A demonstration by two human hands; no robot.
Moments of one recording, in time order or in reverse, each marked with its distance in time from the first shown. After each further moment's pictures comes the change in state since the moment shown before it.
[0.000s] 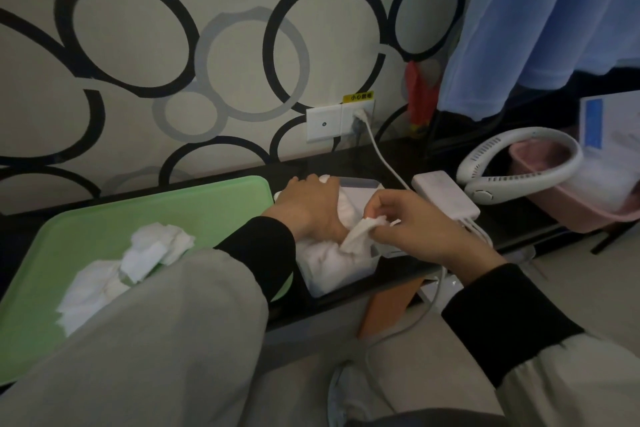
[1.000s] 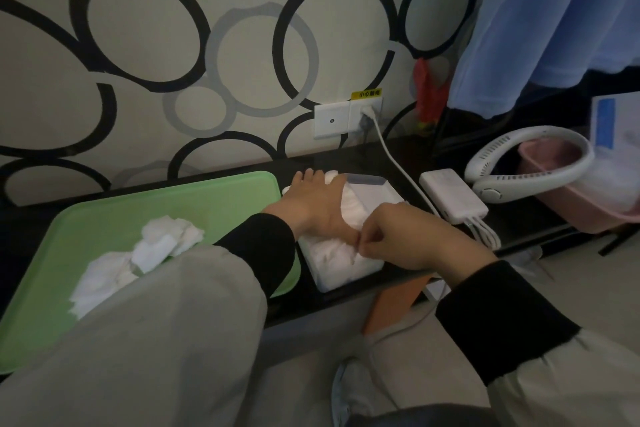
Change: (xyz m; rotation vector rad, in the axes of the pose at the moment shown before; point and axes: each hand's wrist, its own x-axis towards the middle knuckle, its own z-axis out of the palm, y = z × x) left_hand -0.004 -0.008 0.006 -0.002 -0.011 -0.008; right_hand 0.005 -0.021 0.018 -0.591 -0.207 0.117
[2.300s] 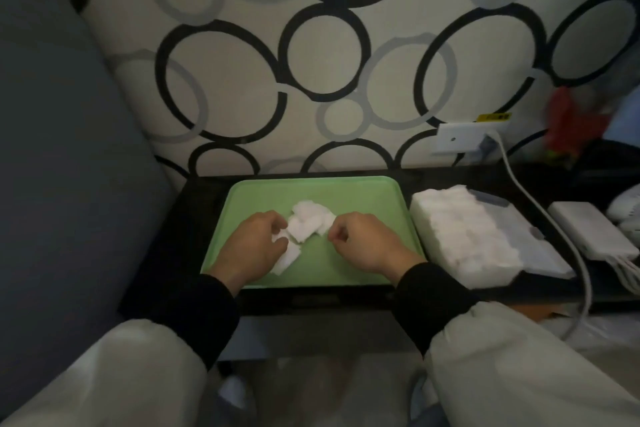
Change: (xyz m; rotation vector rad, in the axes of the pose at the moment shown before) left_hand -0.219 -0.196 0.045 -0.420 0.425 -0.458; right_hand 0.058 -0.194 0.085 0.179 0.082 -0.252
